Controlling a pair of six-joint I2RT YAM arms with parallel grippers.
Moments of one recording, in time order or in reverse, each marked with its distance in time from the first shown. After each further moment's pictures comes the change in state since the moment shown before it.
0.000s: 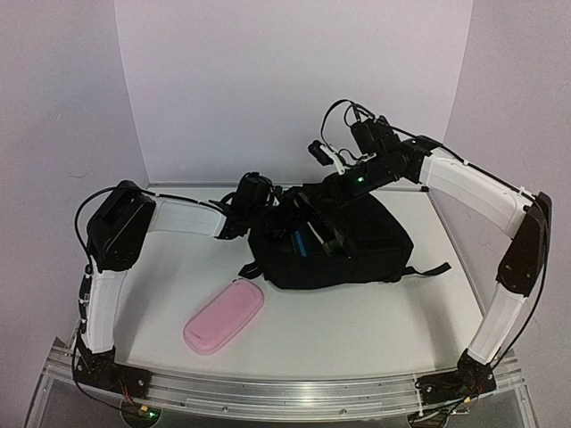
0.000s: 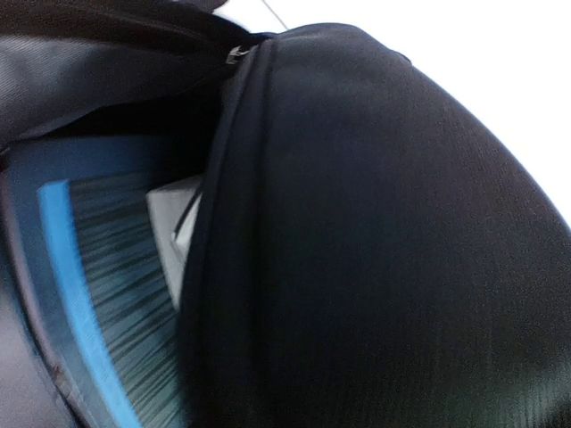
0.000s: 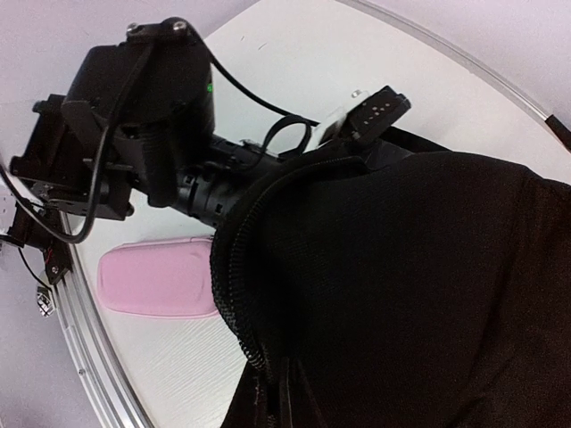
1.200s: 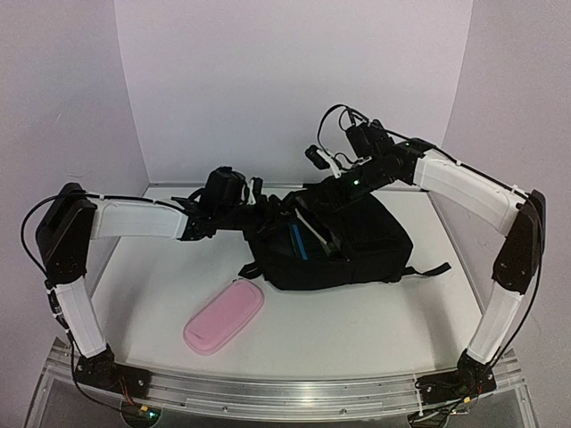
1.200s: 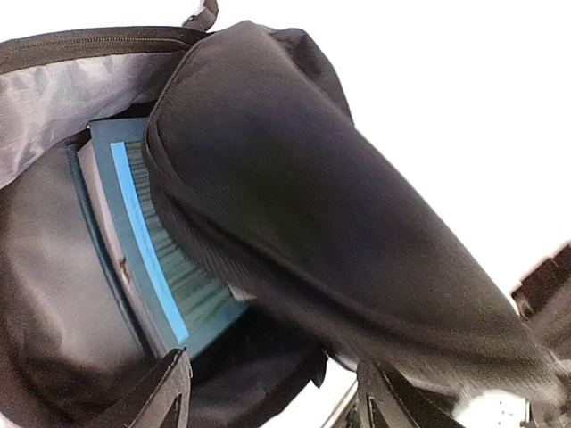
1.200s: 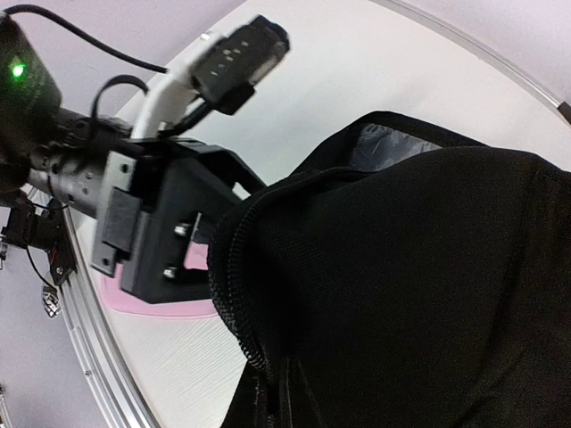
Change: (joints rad) left arm -0.001 -0.362 -0.296 -0.112 -0.059 0.252; right arm 0.002 0.036 0.003 0.004 -0.017 0.024
